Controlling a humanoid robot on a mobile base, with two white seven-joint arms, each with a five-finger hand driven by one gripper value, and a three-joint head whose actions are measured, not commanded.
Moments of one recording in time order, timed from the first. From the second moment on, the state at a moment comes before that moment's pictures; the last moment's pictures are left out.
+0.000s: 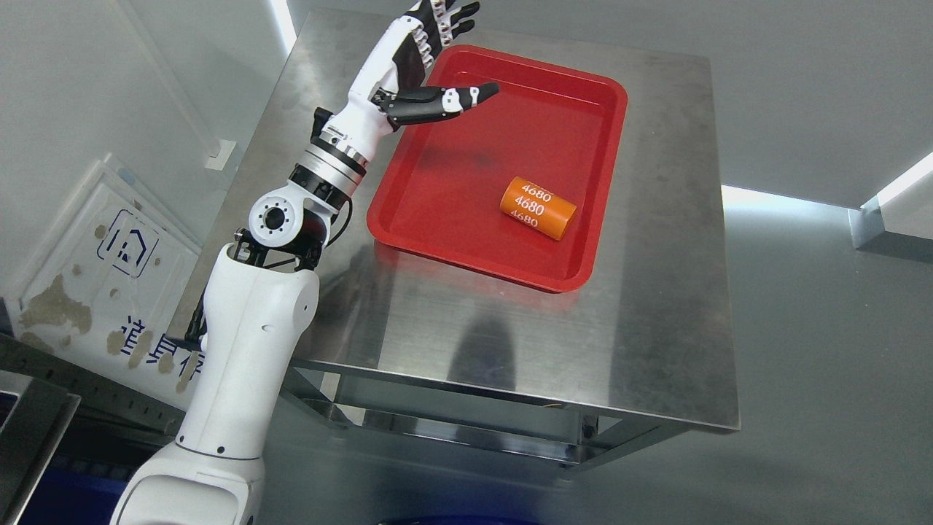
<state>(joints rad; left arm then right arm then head) -0.55 0.00 -0.16 -1.40 0.21 -0.13 -0.35 0.00 0.00 0.00 0.00 0.00 0.04 0.03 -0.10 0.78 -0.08</state>
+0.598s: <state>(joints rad) -0.32 0.00 0.04 -1.51 0.21 -0.13 -0.40 0.00 0.00 0.00 0.00 0.00 0.04 0.03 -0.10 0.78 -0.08</state>
